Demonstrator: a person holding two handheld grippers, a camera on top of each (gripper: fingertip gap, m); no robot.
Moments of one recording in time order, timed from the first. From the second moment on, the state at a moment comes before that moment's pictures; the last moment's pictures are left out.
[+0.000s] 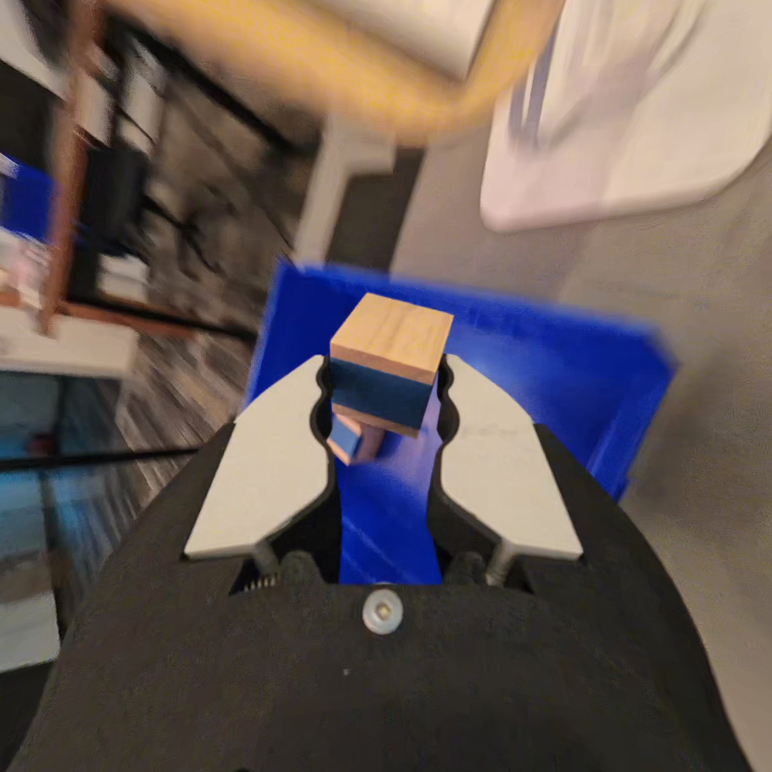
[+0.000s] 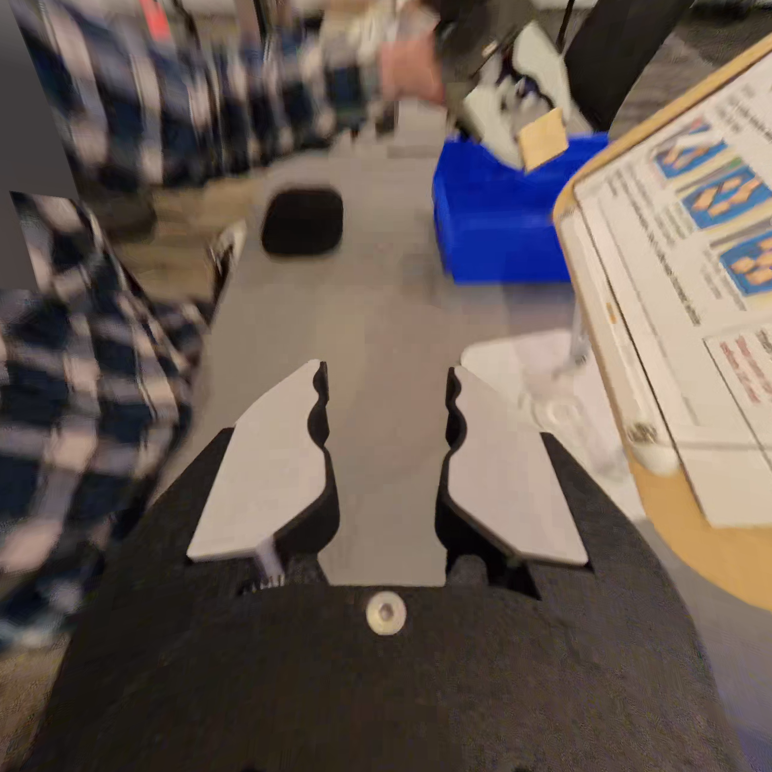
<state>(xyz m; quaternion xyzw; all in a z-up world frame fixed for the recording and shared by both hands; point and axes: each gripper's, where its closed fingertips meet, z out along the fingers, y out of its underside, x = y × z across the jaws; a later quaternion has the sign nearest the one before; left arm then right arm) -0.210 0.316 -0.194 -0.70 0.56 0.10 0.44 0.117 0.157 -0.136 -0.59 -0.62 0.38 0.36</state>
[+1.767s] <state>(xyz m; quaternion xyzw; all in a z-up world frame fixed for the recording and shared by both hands) -0.095 0.214 -0.129 -0.59 0.52 0.10 0.60 0.368 0.347 -0.246 -0.73 -0.66 -0.02 0.19</state>
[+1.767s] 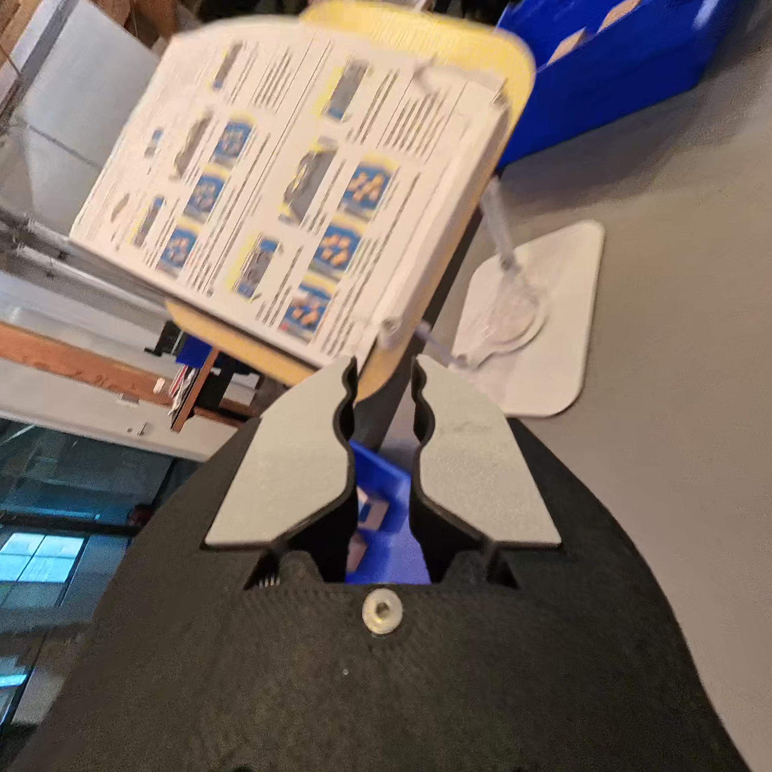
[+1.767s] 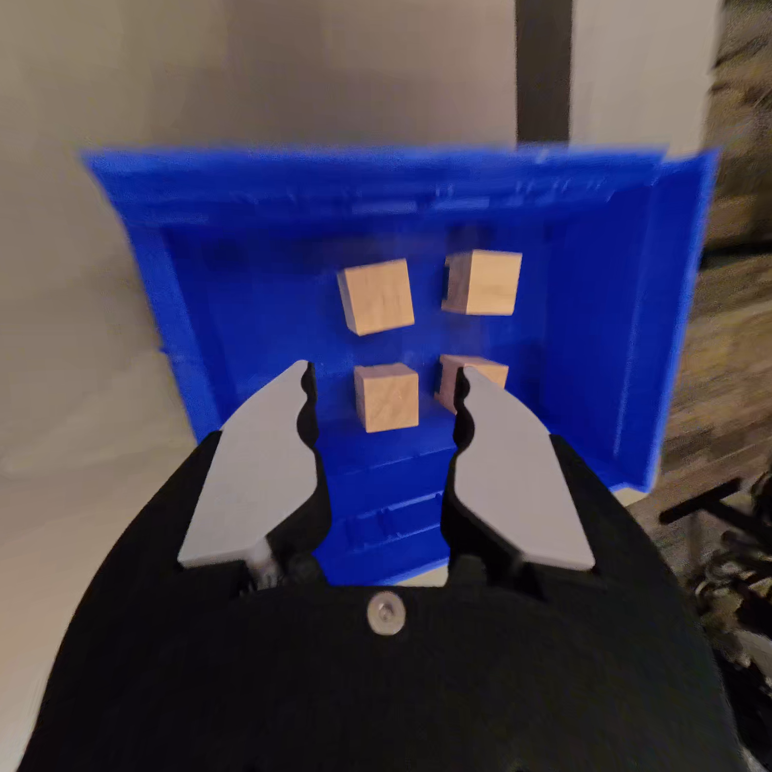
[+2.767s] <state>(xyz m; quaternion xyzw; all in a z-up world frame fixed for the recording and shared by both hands) -0.216 0.384 -0.212 -0.75 0.48 0.07 0.45 0.122 0.173 -0.135 -0.58 -0.64 0.32 0.39</state>
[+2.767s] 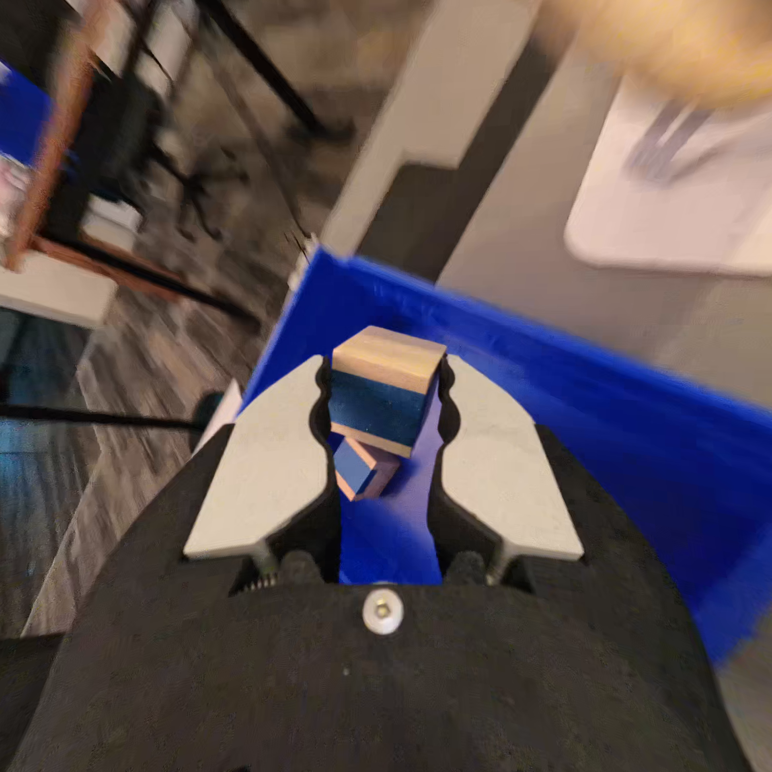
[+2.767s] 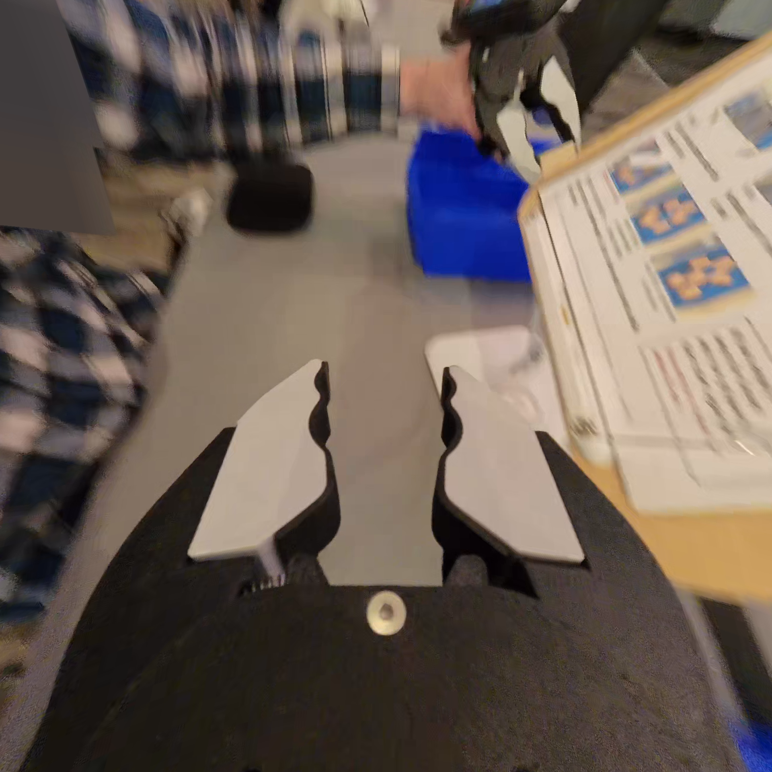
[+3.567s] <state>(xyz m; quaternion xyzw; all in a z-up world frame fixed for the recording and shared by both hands) -0.008 0.120 -0.055 -0.45 0.51 0.01 0.73 0.075 0.144 -0.063 -0.56 -0.52 0.54 0.35</state>
